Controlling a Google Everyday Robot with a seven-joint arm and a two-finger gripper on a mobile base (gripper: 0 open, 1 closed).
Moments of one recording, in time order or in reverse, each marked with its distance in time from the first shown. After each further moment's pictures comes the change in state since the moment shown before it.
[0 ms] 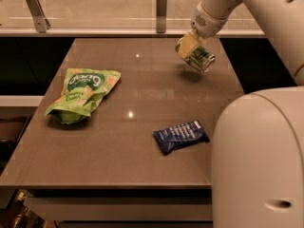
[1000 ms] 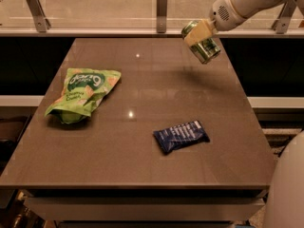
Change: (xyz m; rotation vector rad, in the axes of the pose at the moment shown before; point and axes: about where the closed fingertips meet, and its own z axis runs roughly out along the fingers) arm -0.001 0.001 -0.055 -0.055 -0.326 -0.021
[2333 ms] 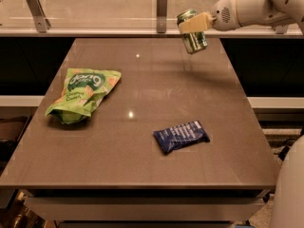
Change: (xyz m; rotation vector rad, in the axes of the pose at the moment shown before) arm -0.041 -0.016 0.012 -0.148 -0.355 0.046
